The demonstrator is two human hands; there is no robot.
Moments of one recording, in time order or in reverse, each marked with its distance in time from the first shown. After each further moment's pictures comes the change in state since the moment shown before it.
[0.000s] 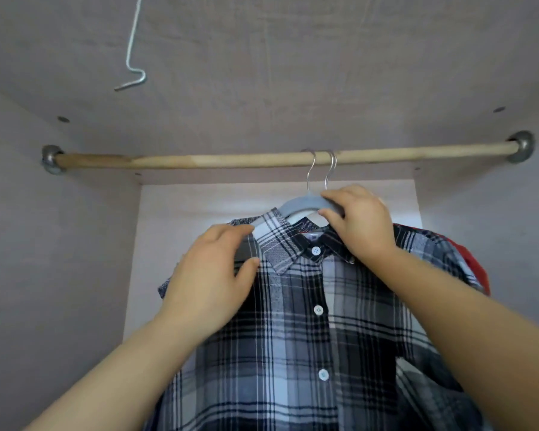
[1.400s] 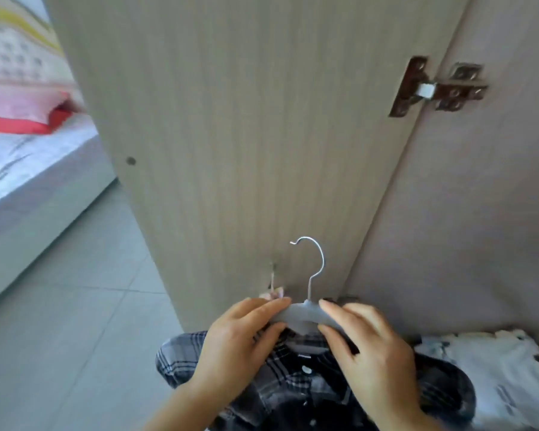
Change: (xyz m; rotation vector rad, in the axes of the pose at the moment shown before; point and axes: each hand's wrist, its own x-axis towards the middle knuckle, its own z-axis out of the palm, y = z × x) left_hand -0.532 0.167 -0.234 0.855 0.032 -1.206; right_hand -0.509 -0.378 -0.100 1.649 -0.606 -0.375
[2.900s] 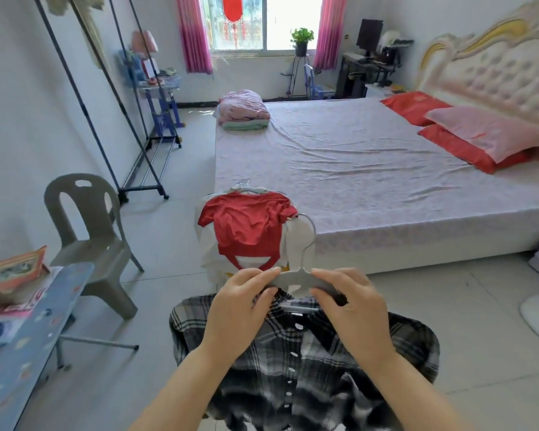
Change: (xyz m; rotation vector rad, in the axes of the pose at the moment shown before) left_hand -0.116 -0.467 -0.557 0.736 0.902 -0.910; right_hand 0.183 -0.659 0.604 1.113 -0.828 -0.613
